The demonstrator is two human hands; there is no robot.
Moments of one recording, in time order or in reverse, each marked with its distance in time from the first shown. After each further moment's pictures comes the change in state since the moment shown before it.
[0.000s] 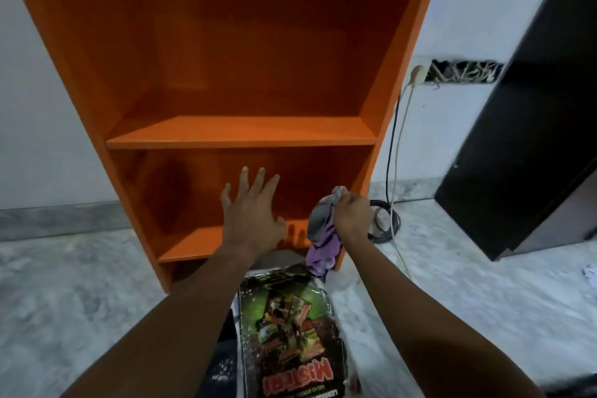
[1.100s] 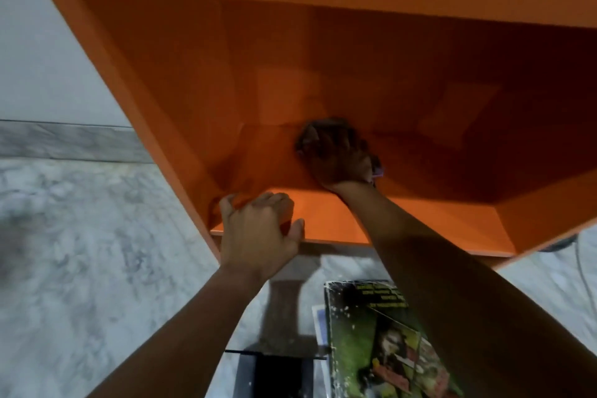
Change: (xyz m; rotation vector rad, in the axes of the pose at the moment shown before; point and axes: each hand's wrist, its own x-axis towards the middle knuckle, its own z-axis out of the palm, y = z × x) left_hand 0.020 -0.198 0.160 0.095 0.030 -0.143; right_hand 0.063 0.026 0.346 -0.776 -0.424 -0.662
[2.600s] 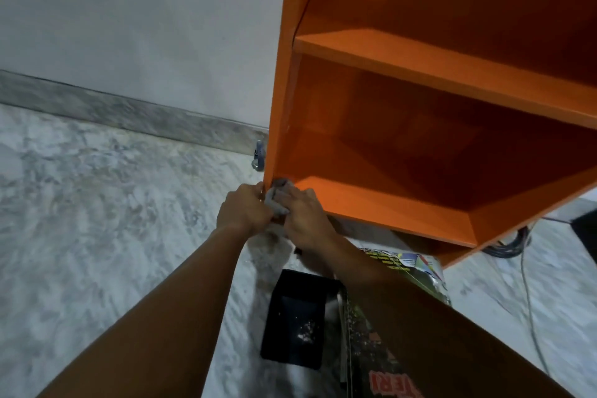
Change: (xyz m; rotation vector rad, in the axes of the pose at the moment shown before) left_hand -0.064 -0.077 -0.090 -0.636 -0.269 -0.509; right_hand -0.167 -0.141 -0.044 0.267 -0.263 -0.386
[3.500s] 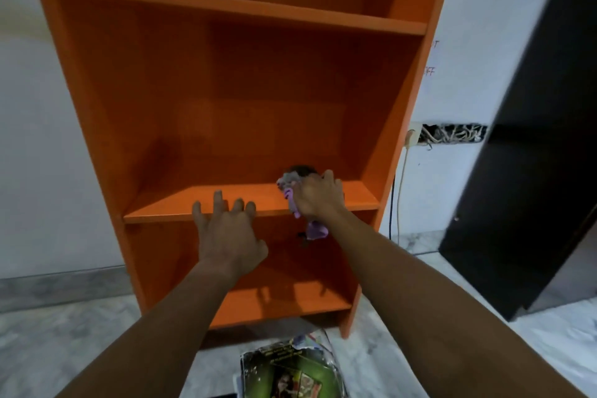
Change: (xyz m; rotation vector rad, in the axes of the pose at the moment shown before) left_hand -0.091 0.283 0.003 0.780 0.291 0.557; right_hand -0.111 0.094 -0.352 -0.357 0.338 0.484
